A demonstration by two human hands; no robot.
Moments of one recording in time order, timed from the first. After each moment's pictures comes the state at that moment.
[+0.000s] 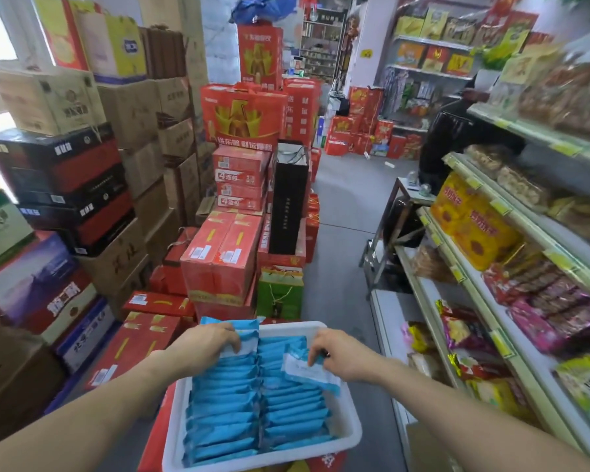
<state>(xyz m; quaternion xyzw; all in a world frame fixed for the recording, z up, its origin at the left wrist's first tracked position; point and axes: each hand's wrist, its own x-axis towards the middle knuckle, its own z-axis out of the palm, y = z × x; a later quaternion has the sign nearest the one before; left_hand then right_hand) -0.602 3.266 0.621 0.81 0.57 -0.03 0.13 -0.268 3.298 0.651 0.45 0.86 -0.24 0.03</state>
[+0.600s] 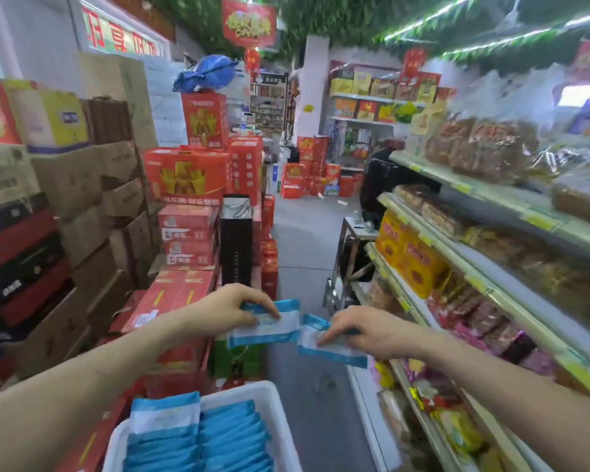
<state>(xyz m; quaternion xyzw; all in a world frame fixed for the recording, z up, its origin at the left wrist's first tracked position) -0.467 3.332 0.829 0.81 0.45 0.19 0.31 -0.147 3.313 0.827 0.44 0.88 -0.17 -0.02</state>
